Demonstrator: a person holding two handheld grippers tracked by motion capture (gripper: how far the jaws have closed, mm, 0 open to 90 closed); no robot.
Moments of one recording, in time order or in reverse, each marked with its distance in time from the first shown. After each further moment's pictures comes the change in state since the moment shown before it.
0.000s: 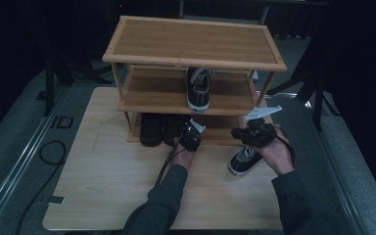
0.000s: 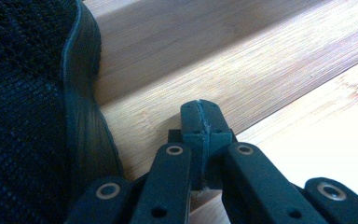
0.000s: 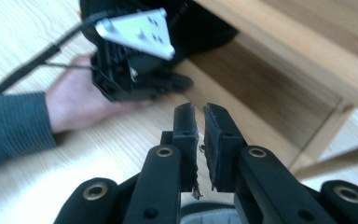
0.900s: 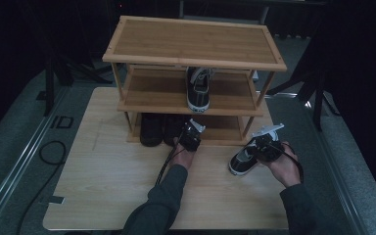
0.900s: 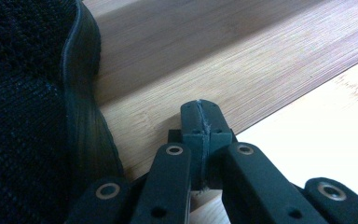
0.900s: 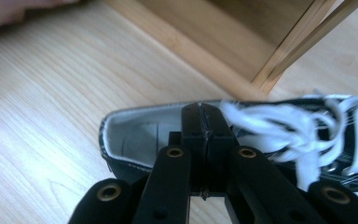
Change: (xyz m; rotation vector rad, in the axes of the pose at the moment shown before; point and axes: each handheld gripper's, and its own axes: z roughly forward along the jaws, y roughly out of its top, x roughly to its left) left arm 0.000 0.000 0.001 -0.005 -0.004 -0.009; right arm -0.025 -0.072 0.025 0.194 -0.105 0.070
